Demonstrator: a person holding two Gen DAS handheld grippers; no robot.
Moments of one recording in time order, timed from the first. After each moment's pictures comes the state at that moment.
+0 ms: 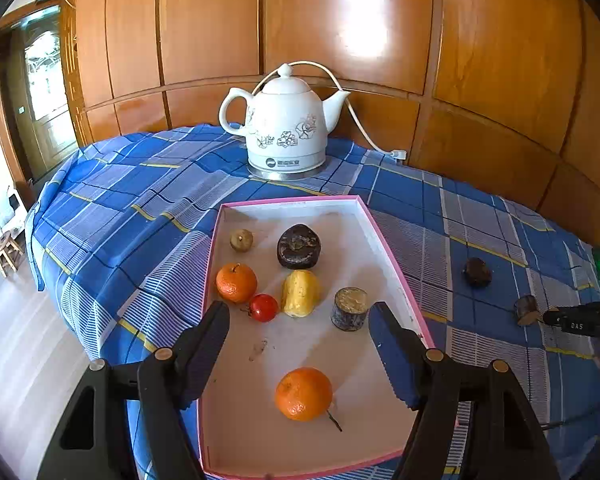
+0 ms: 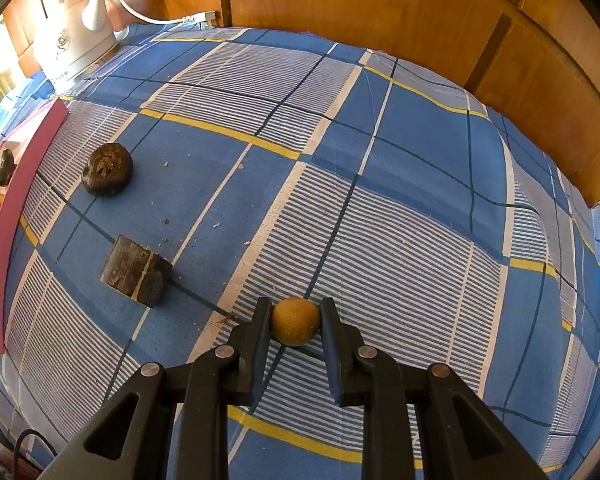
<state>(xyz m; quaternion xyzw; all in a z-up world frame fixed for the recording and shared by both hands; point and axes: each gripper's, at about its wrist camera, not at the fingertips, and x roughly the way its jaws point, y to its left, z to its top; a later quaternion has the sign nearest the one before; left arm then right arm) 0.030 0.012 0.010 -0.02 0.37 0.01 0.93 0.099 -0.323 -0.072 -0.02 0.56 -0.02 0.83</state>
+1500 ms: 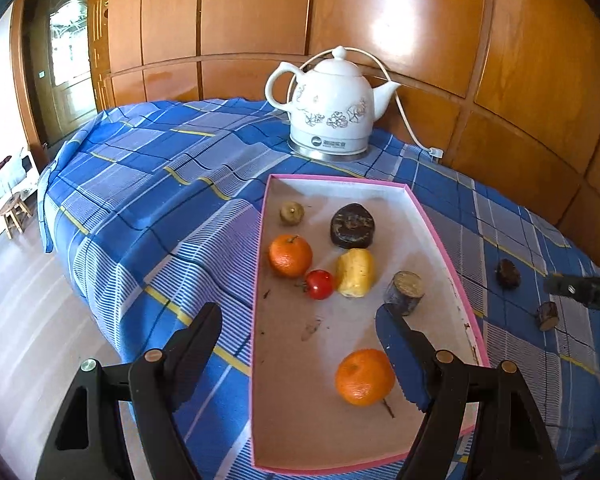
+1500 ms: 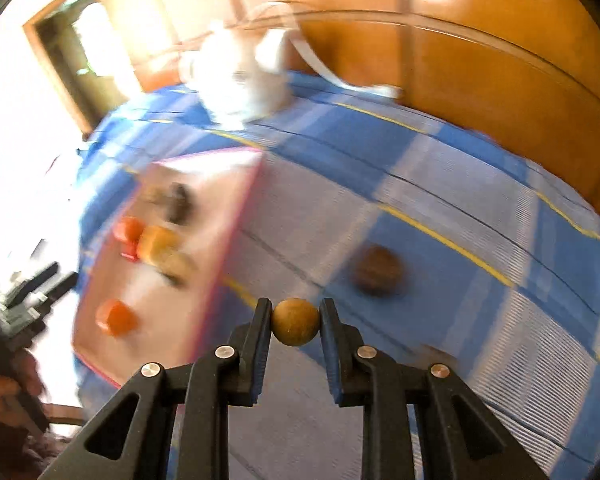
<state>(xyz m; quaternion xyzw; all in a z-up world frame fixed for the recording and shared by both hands) 0.025 0.061 -0.011 -0.07 0.39 0.04 0.92 0.117 -0.178 0.007 0.02 0.49 0.19 0.85</state>
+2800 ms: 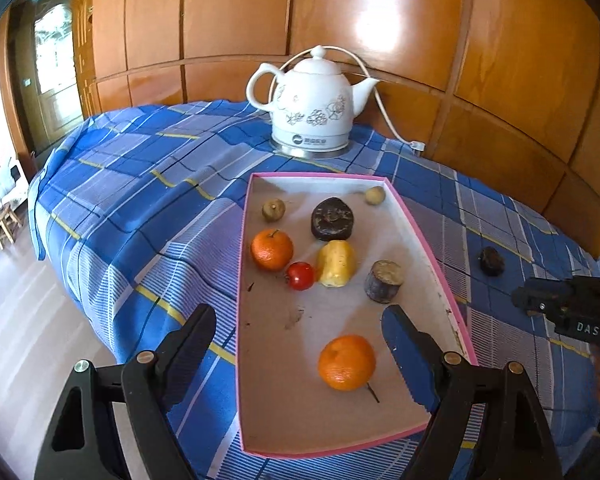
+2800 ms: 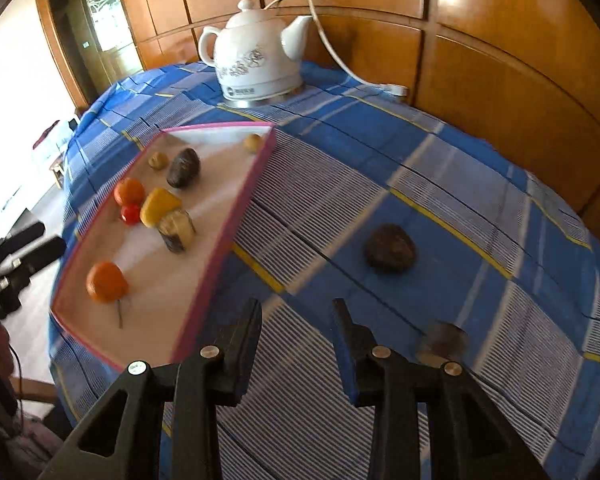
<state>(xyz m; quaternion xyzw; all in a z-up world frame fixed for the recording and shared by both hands) 0.017 0.049 -0.005 -0.05 0.39 0.01 0.92 0.080 -0.176 -0.009 -0.05 0.48 0.15 0.86</state>
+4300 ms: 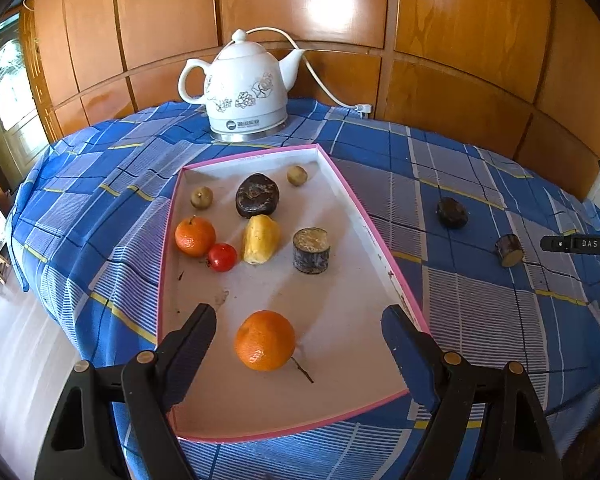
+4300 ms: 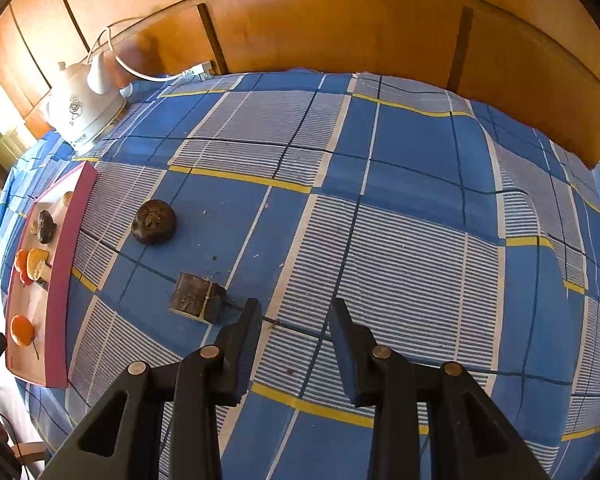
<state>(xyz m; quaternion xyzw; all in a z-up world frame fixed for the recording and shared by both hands) 0.017 -0.015 -0.012 0.01 0.42 -0.04 0.91 0.074 -0.339 -0.035 0.08 0.52 -0.02 0.85</state>
